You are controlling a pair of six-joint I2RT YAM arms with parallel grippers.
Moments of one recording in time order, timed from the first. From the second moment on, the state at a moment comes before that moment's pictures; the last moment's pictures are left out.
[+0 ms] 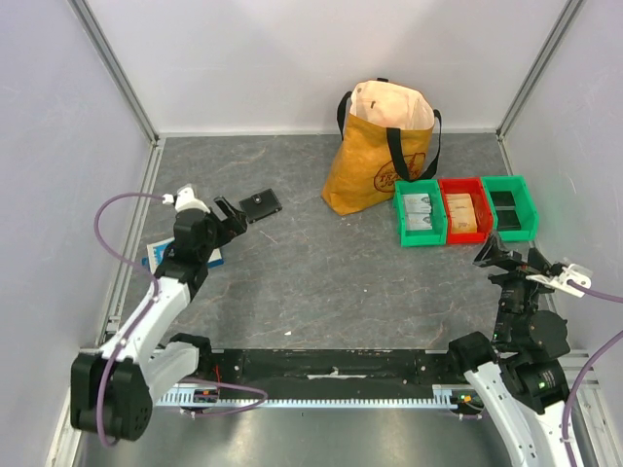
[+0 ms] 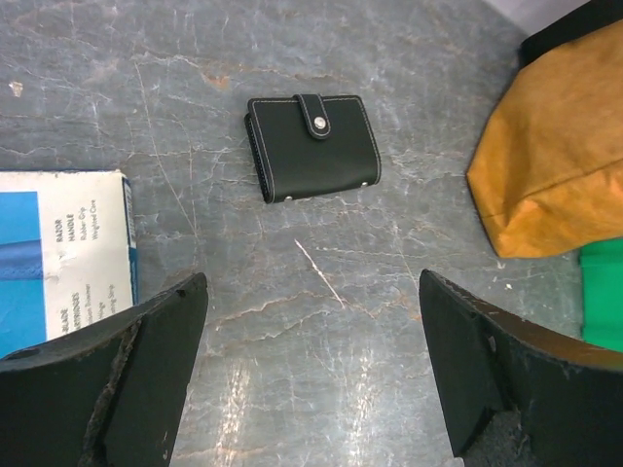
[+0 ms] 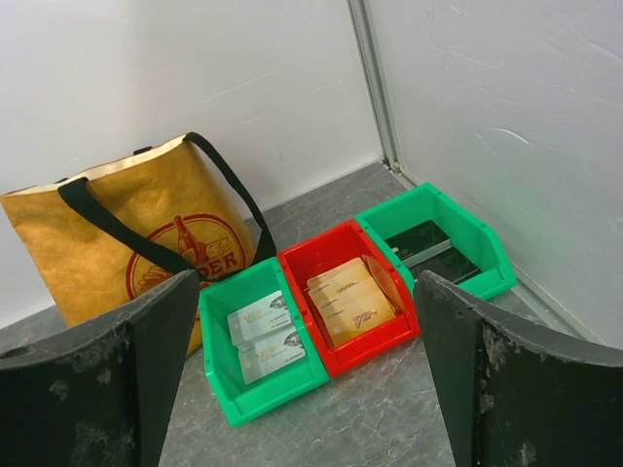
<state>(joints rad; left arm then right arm) -0.17 0.93 0.53 0.02 -0.11 -0.59 0.35 0.01 0.56 -0.30 0.67 0.16</state>
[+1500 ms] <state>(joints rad) -0.08 1.82 0.93 0.20 0.13 -0.69 0.46 0.01 0.57 -0.33 0.63 0.14</state>
